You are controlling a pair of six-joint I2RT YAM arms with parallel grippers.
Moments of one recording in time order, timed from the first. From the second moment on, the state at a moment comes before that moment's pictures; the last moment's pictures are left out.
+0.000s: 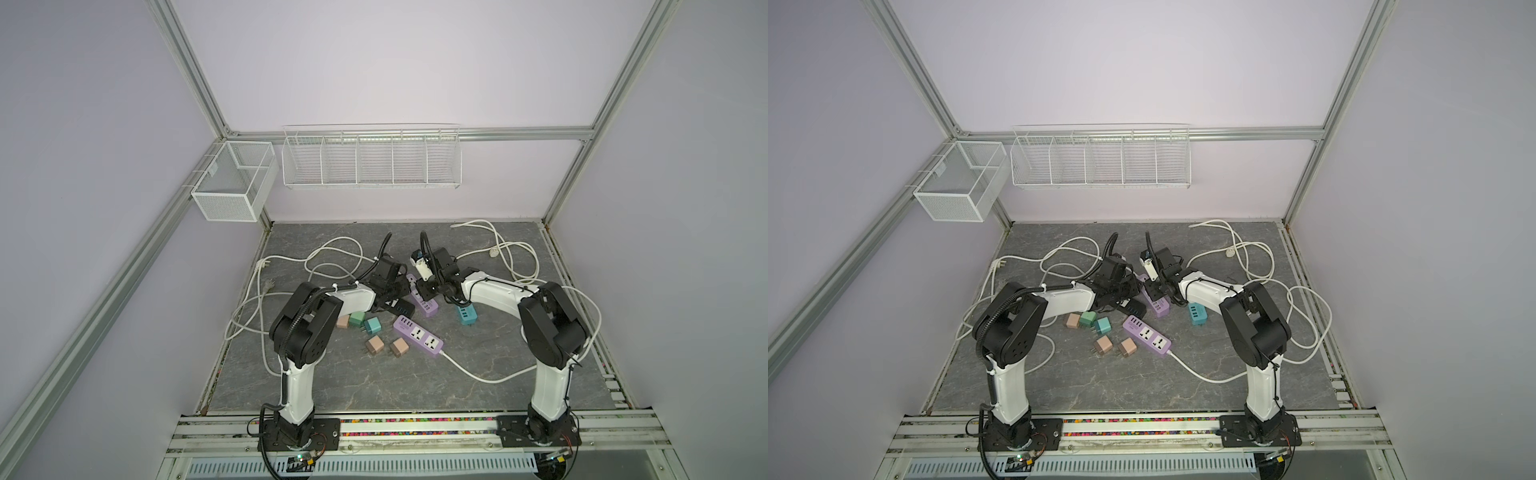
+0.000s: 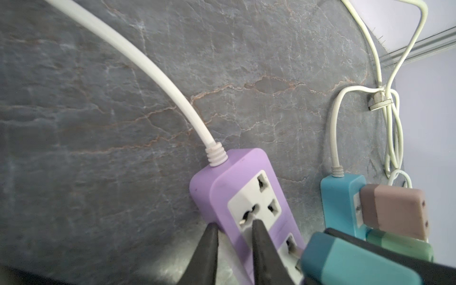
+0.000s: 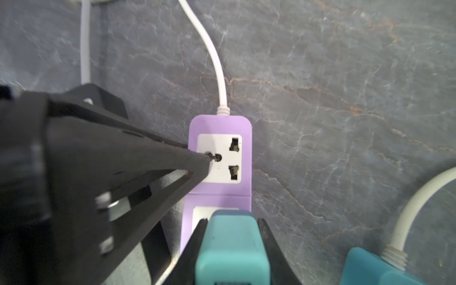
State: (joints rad) left arm -0.63 1.98 1.13 0.07 0.09 -0.79; right arm 0.62 1.92 1.30 -0.26 -0.04 0.01
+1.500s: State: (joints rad) left arm -0.61 1.55 1.08 -0.19 0.03 -0.73; right arm 0.61 1.43 1.12 -0.36 -0.17 0.30
